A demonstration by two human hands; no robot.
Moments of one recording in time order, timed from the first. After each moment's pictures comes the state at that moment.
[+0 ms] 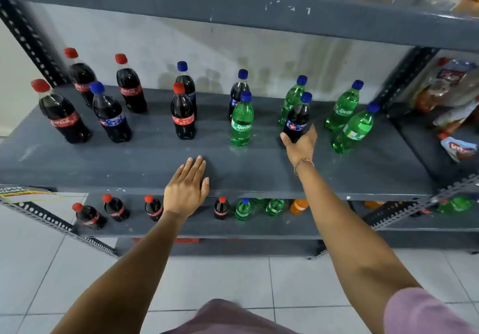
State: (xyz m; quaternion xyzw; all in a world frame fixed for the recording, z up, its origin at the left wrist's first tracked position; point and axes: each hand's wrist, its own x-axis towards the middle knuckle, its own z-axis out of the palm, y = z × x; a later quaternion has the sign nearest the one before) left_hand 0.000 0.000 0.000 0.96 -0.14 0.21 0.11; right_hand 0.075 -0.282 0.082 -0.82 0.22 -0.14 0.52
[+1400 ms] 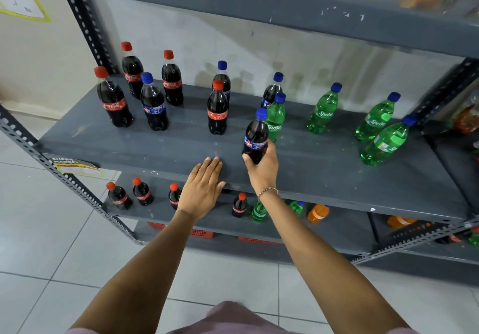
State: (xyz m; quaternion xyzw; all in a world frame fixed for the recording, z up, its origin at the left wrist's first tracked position) left_hand -0.033 0.022 0.007 0.98 -0.11 0.12 0.06; right_hand 0.013 -0.137 0.067 -0.83 0.04 -0.14 0.53
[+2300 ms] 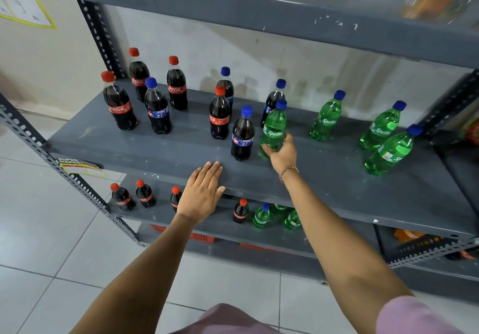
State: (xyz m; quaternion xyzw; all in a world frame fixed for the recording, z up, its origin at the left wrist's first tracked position) left_hand -0.035 0.020 0.009 0.99 -0.10 0.12 0.06; right_hand 0.079 -0.185 0.073 -0.83 0.09 -0.05 0.55
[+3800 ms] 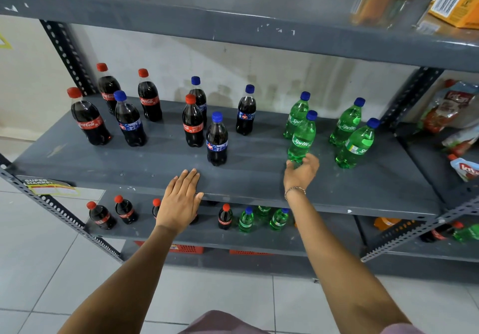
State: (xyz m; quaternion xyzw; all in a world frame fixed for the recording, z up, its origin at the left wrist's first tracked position) left_hand -0.035 0.016 0.008 0.99 -0.09 0.12 0.07; right_hand 0.042 -0.264 0.062 -0.78 0.25 -0.26 0.52
